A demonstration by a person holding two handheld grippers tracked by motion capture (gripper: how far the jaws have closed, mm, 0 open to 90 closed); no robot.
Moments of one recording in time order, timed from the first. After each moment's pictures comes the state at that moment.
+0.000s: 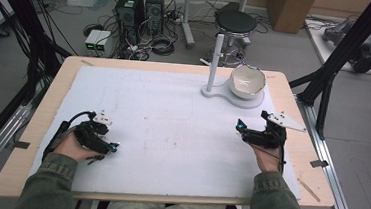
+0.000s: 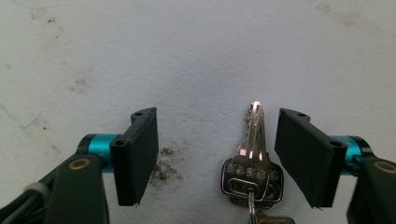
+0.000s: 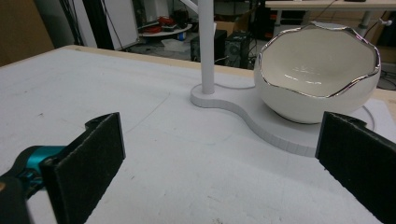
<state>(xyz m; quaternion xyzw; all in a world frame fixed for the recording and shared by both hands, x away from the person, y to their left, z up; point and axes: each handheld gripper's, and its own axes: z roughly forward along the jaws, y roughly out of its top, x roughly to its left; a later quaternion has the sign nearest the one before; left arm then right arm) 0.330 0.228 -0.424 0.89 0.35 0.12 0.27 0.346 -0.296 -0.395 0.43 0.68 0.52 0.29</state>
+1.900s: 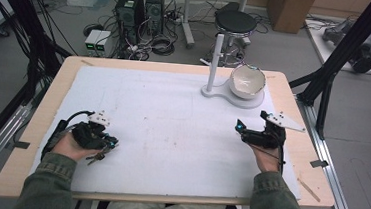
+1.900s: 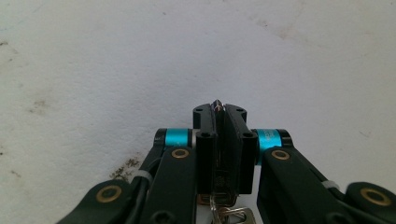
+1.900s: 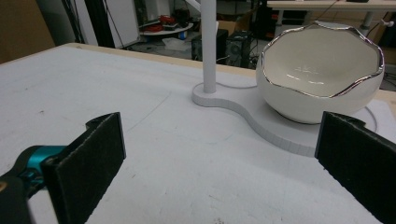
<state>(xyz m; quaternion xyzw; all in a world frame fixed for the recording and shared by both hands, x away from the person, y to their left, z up) 0.326 0.233 -0.415 0.89 0.31 0.07 0.32 0.346 -0.294 -0.396 0.42 0.68 0.52 0.29</state>
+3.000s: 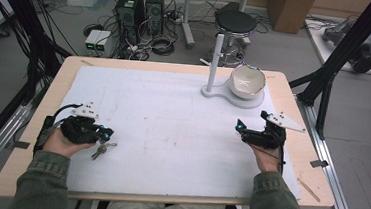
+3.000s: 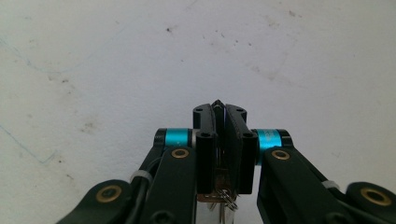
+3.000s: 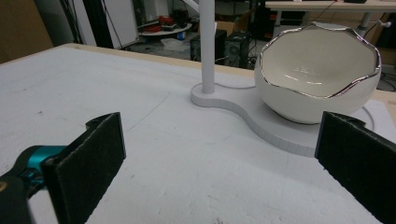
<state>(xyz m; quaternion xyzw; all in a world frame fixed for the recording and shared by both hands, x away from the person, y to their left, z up) 0.319 0.249 -0.384 0.87 0.31 0.10 0.37 0.345 -0.295 -0.396 0.42 0.68 0.52 0.29</state>
